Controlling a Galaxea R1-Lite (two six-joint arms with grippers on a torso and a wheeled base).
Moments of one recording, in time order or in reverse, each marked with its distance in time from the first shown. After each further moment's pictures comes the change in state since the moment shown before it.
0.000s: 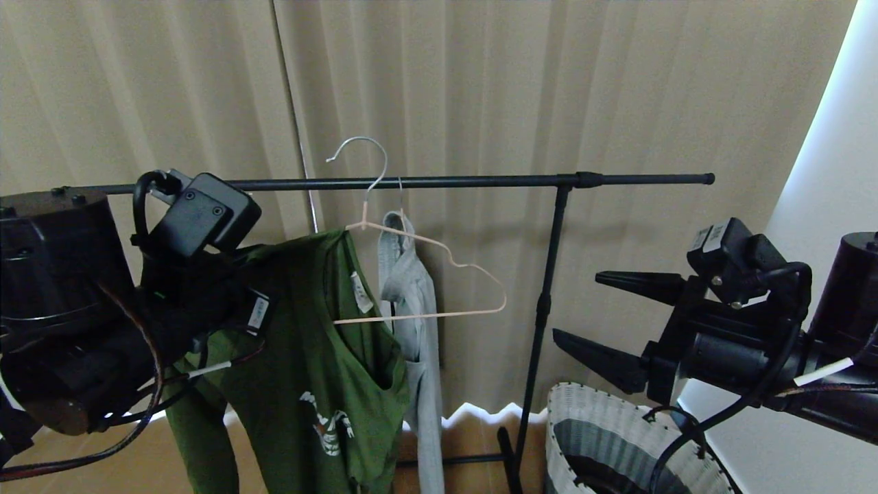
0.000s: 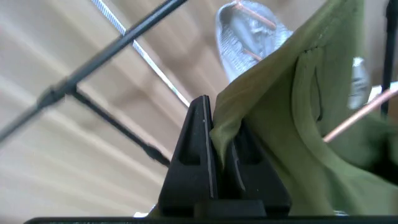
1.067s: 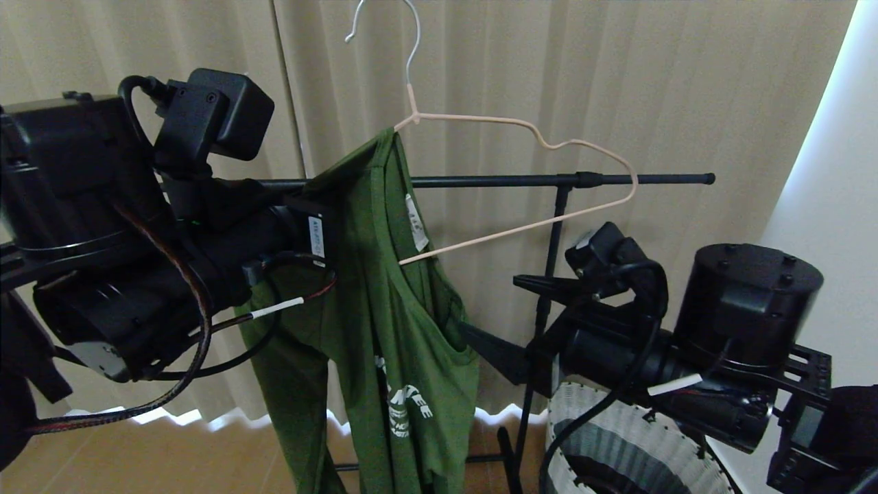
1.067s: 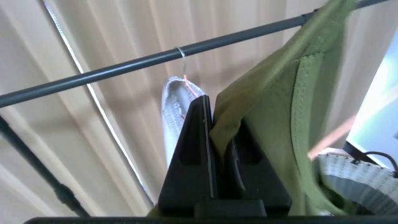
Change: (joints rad) left arm -0.177 0.057 -0.217 -0.005 0.003 -0.298; right arm 0.225 0.248 -0.126 -0.178 -0.190 0.152
